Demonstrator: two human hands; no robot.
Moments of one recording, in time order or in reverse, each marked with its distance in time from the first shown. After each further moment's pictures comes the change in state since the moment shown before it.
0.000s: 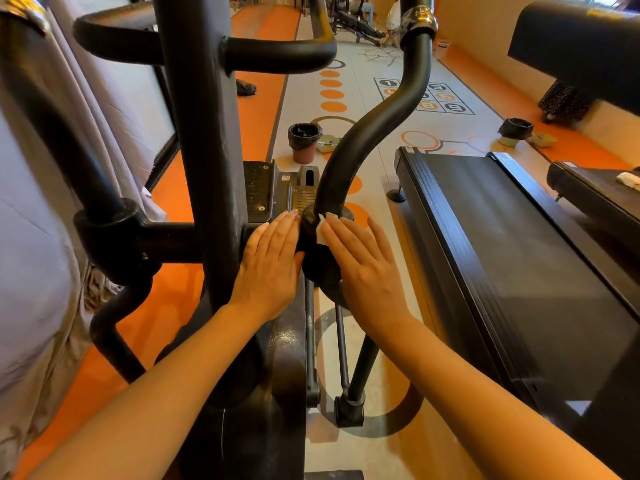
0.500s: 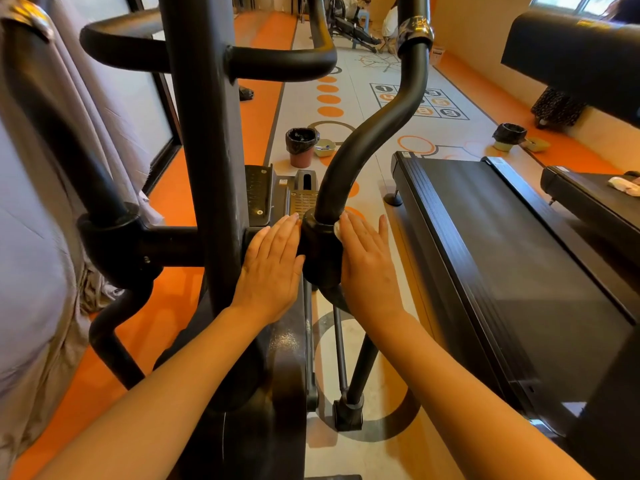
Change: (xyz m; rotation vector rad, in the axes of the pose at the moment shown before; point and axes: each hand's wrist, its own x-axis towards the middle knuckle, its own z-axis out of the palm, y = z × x) left_hand 0.001 0.000 -0.001 0.016 -0.015 0.000; right_hand 0.019 -0.010 -0.002 0.191 -0.036 0.309
